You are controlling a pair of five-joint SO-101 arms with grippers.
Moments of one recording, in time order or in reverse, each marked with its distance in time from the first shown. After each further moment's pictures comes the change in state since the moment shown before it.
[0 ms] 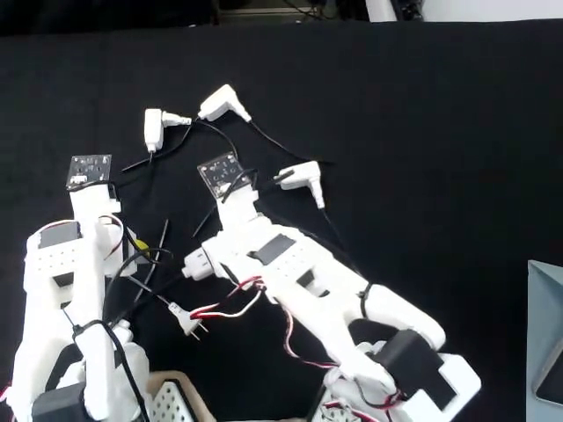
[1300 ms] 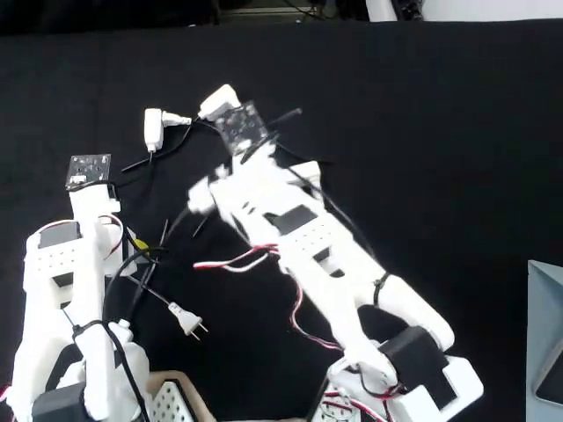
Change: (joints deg) left arm 0.0 0.0 0.0 0.0 0.2; right arm 9.1 -1.0 -7.7 -15.6 9.0
